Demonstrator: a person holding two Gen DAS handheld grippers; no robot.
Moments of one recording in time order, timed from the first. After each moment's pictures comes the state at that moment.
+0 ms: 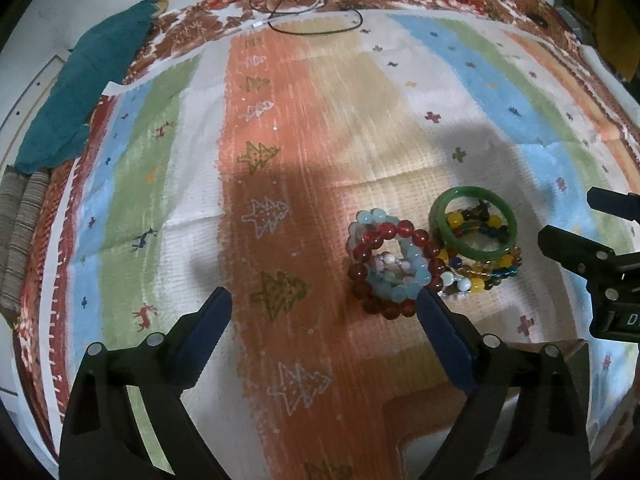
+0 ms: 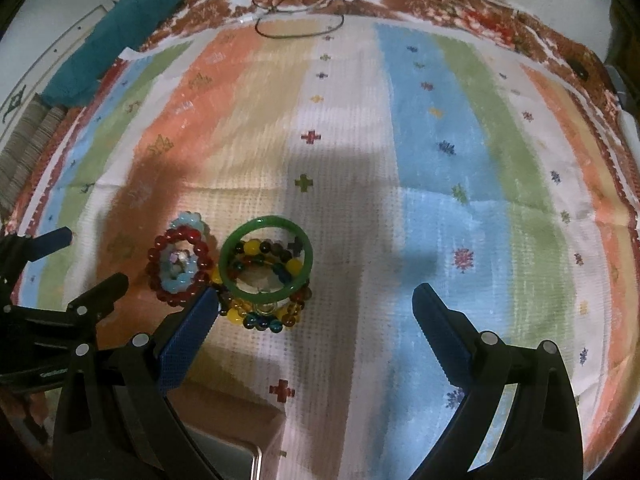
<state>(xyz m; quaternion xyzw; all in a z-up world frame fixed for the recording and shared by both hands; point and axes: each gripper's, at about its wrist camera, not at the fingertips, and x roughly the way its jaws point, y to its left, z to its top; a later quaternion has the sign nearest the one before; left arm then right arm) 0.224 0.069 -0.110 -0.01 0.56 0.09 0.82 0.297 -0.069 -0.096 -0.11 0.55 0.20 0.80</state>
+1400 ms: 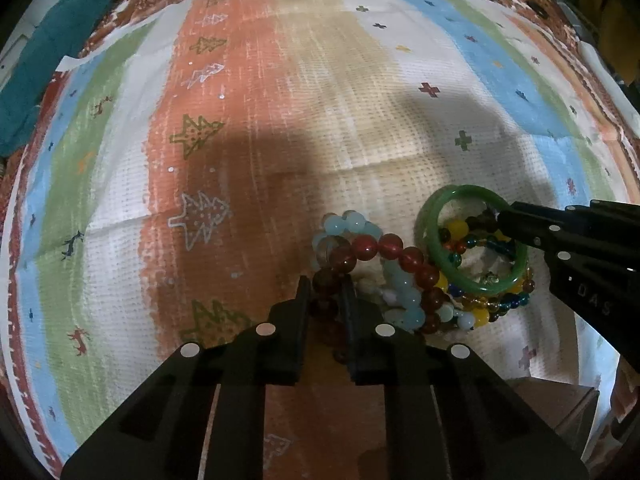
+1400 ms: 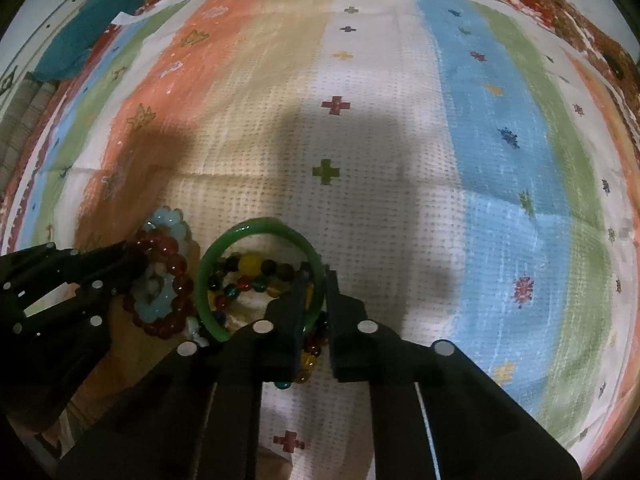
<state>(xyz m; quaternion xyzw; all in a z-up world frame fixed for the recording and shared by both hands) 0.268 0.068 -0.156 -0.06 0.59 0.05 0.80 0.330 -0.035 -0.142 -0.13 0.60 0.21 0.76</state>
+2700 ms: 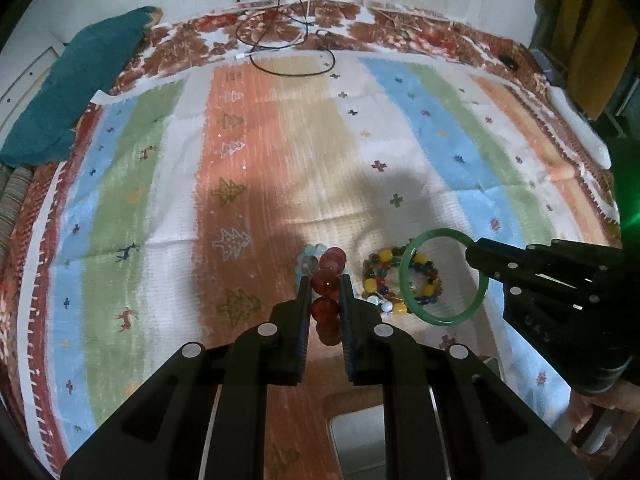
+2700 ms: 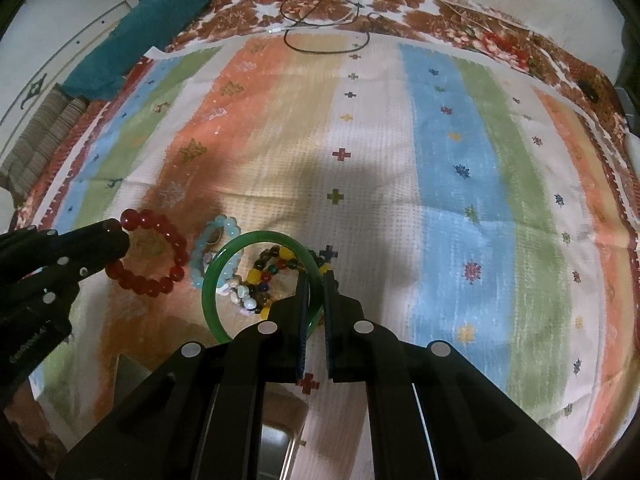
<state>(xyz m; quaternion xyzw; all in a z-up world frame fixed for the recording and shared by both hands) 0.212 0.056 -0.056 -0.08 0.51 0.05 0.86 0.280 -0.057 -0.070 -0.12 0.53 0.23 0.81</state>
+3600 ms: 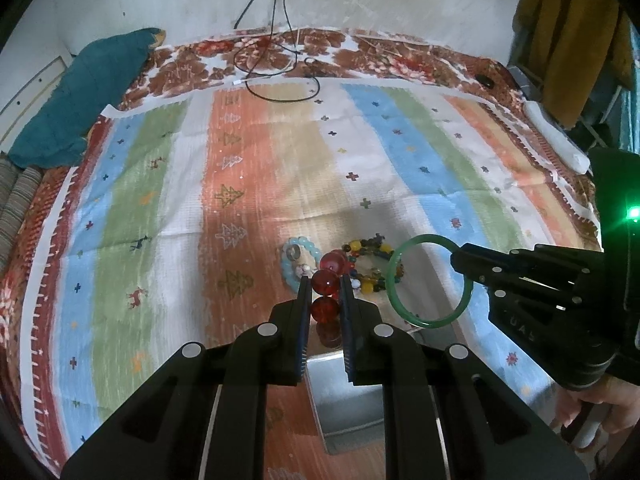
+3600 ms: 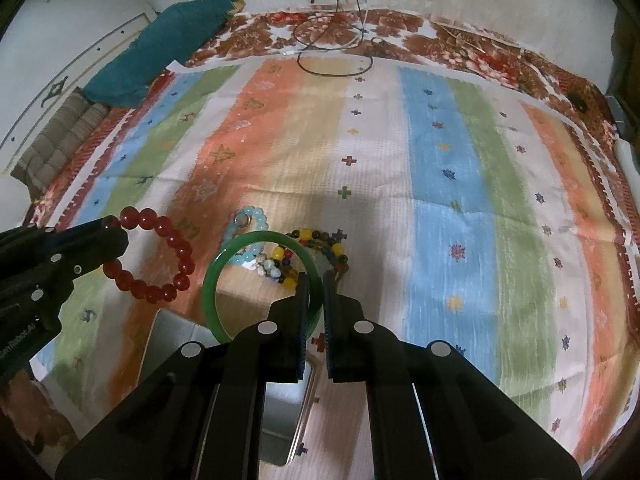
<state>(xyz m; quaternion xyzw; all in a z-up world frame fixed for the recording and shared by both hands) 0.156 0.036 -0.019 -0.08 0.47 0.04 0.88 0.230 -0.075 -0.037 -0.11 0.50 0.24 0.83</state>
